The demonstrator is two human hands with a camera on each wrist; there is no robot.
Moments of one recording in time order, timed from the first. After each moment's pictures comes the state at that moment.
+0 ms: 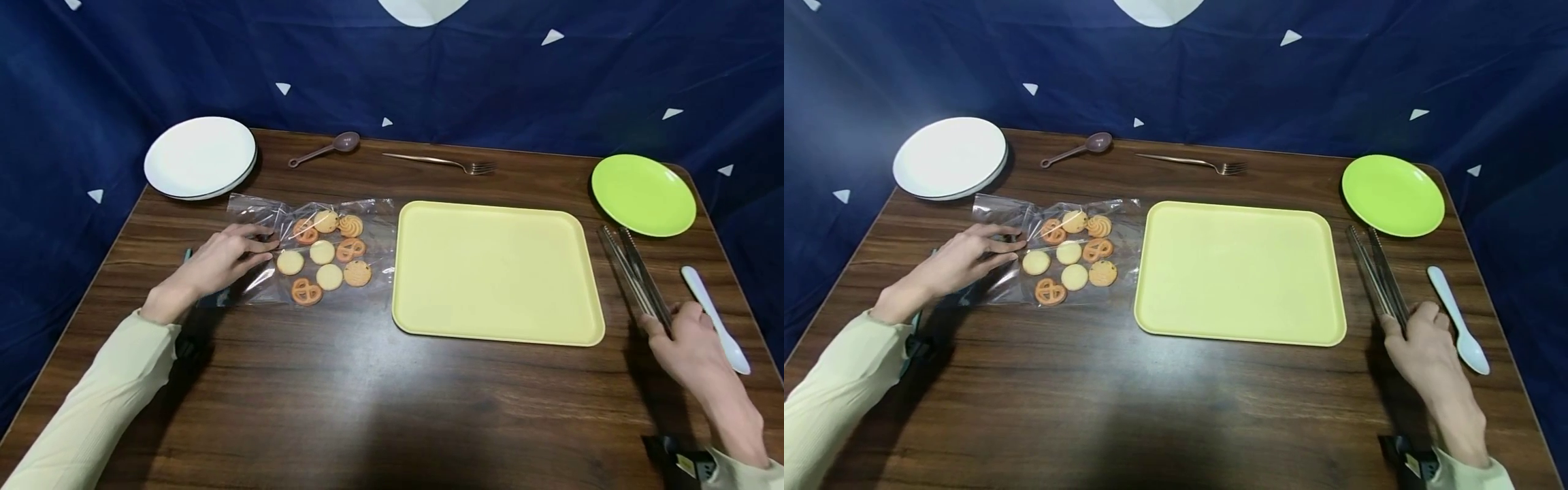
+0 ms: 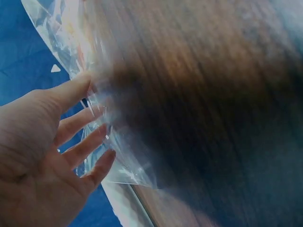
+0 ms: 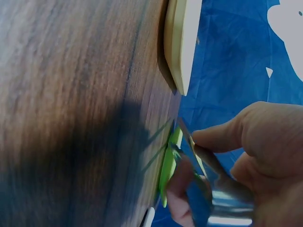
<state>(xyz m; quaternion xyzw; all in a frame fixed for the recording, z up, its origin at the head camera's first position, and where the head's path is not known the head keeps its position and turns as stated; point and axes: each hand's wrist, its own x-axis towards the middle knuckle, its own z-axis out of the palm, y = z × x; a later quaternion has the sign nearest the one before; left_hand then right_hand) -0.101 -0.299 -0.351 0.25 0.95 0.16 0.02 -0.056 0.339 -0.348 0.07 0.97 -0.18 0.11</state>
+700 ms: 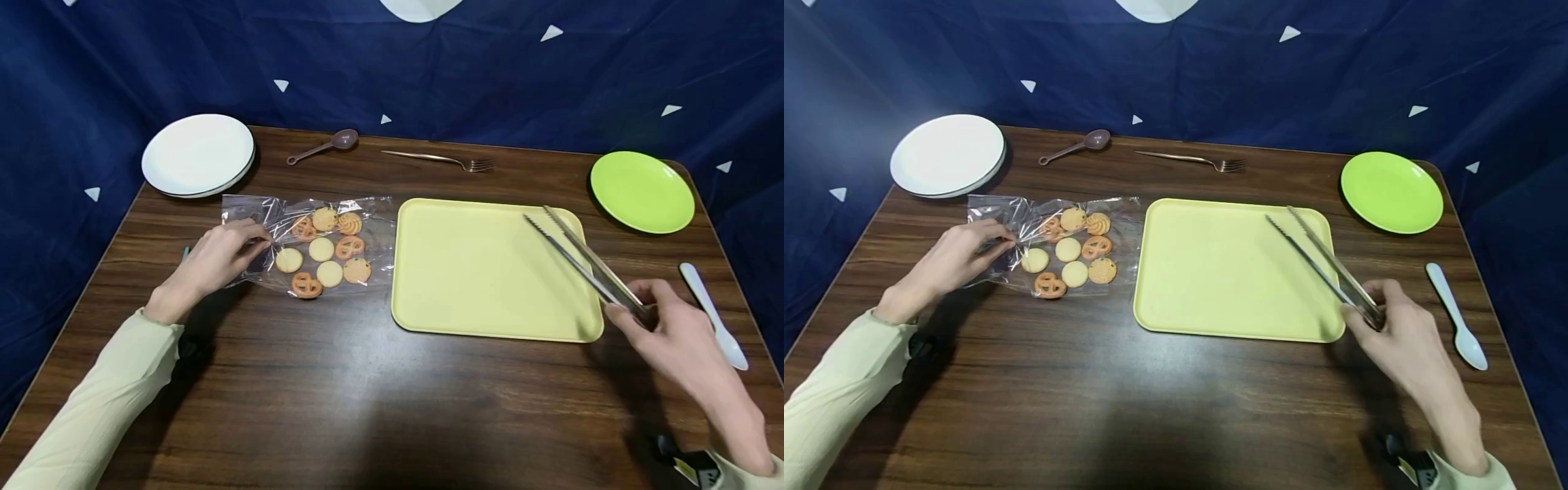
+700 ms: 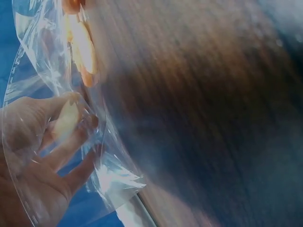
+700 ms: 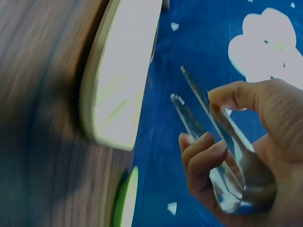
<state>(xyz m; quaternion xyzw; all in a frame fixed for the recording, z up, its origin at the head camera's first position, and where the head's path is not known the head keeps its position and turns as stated) -0.103 -0.291 -0.355 0.22 0.96 0.15 -0.08 -0.050 0.291 -0.311 -0.04 0.97 -0.22 -0.01</state>
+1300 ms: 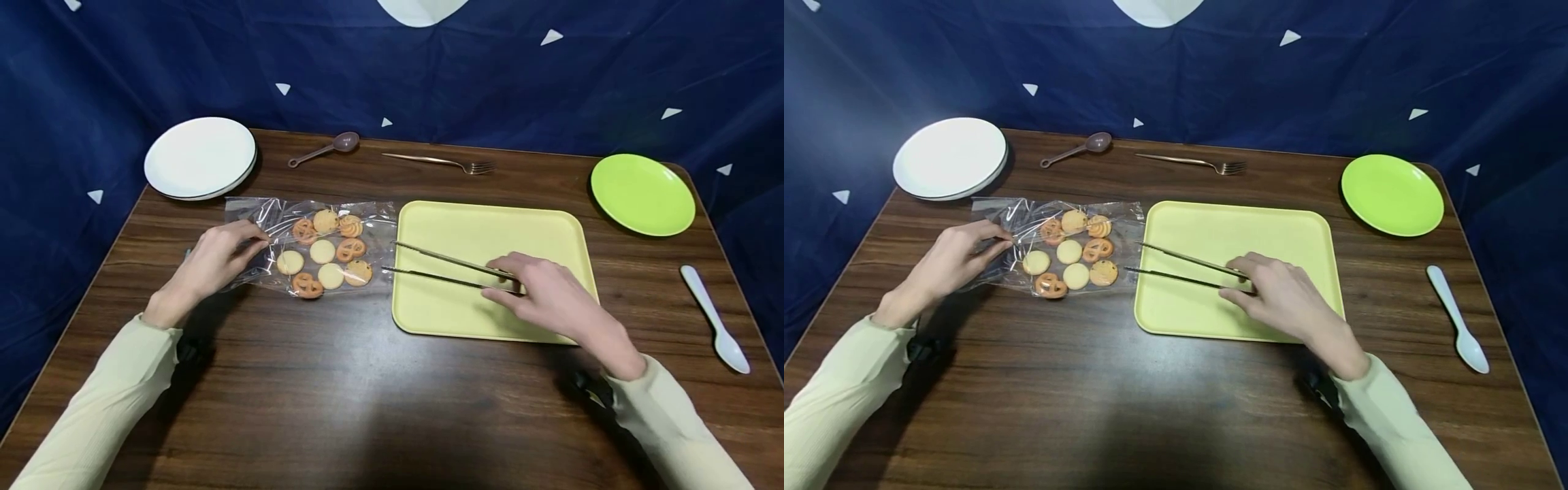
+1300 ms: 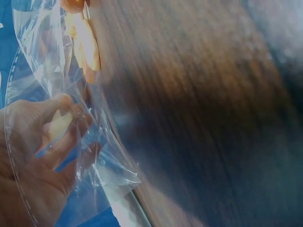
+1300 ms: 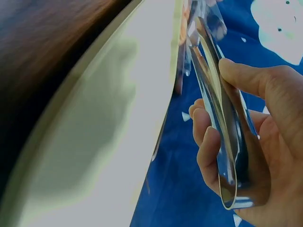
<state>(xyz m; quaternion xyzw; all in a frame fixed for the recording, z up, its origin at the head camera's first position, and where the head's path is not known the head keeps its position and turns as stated) -0.102 -0.293 -0.355 0.22 0.94 0.21 -0.12 -0.105 0.177 -0.322 -0.34 0.92 -0.19 0.02</state>
